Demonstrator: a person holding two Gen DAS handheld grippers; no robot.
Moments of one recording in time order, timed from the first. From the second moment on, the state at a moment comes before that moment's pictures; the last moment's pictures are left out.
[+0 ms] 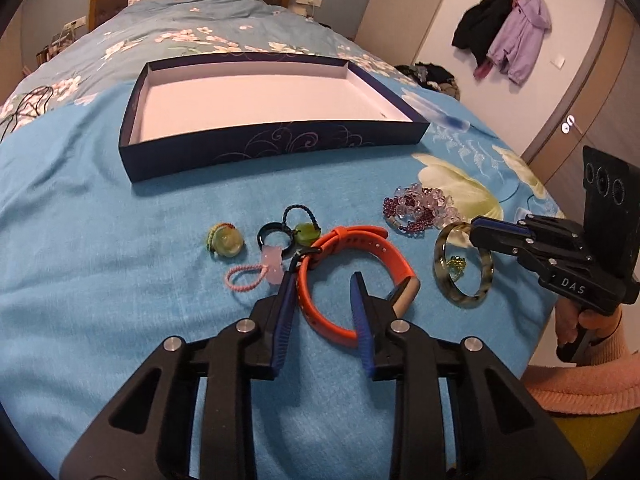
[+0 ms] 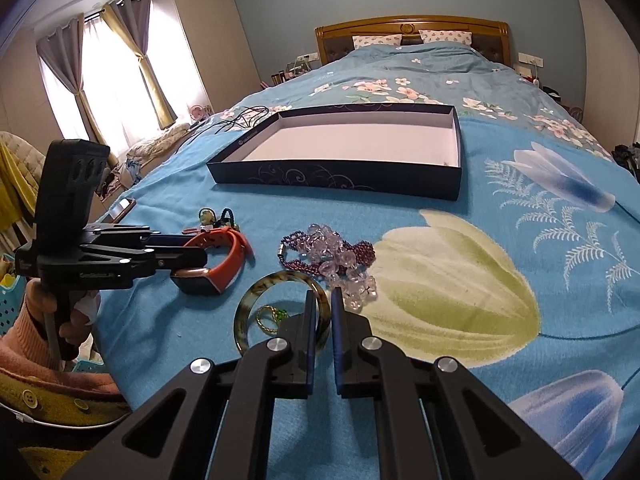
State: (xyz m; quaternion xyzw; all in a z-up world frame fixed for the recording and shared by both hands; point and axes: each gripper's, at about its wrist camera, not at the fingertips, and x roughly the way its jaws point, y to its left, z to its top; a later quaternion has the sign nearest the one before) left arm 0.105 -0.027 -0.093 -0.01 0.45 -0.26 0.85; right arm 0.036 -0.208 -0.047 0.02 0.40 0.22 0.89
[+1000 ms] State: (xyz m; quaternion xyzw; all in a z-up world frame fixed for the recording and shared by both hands) left arm 0.206 0.002 -0.013 -0.06 0.38 -0.21 0.90; right arm 0.191 -0.209 0.008 0.01 0.33 0.19 0.93
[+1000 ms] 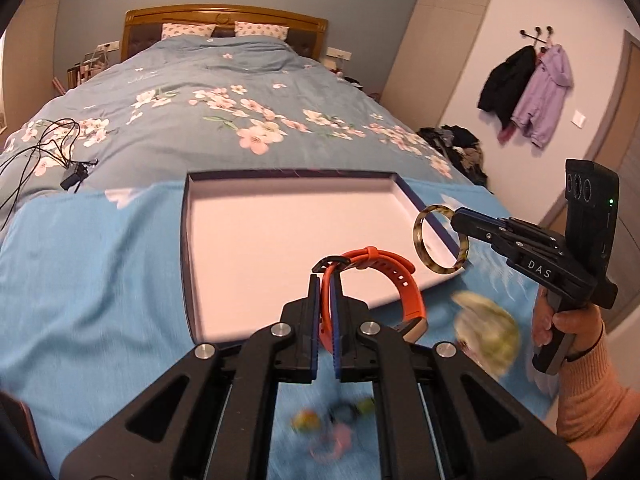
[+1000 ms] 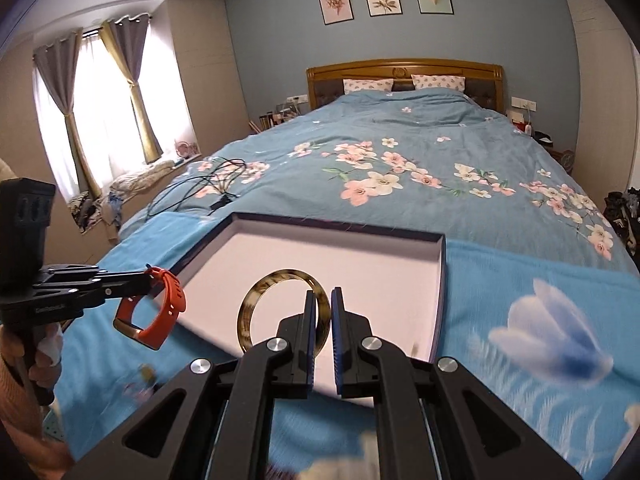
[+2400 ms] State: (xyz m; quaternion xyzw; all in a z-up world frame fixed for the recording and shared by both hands) left arm 0.414 -0.019 -0.076 -0.03 0.47 -0.14 0.87; right arm 0.312 -0.185 -0.028 0.00 0.42 0.12 0.90
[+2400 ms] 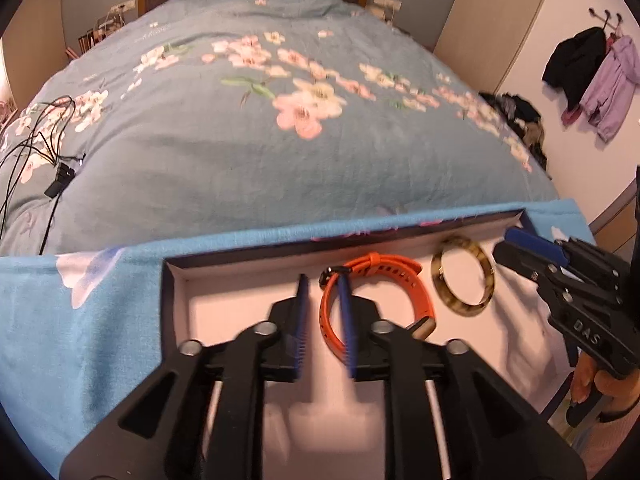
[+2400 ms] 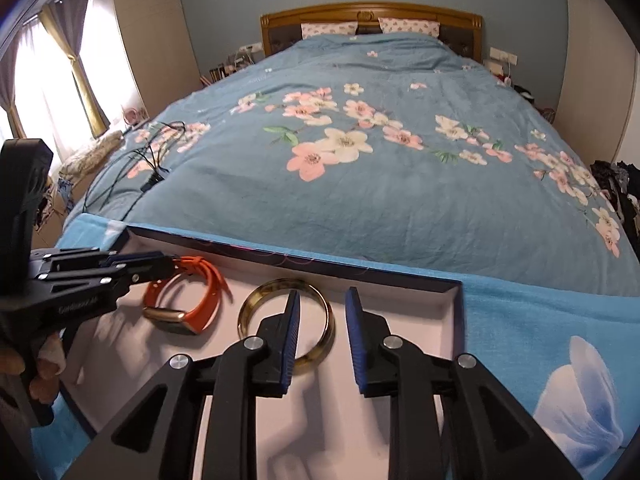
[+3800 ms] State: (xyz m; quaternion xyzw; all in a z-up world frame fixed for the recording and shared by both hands) left arm 0.124 0.009 -0.074 -0.02 0.37 -0.19 0.91; right arm 0.078 -0.184 -0.046 -0.09 0.40 0.24 0.88
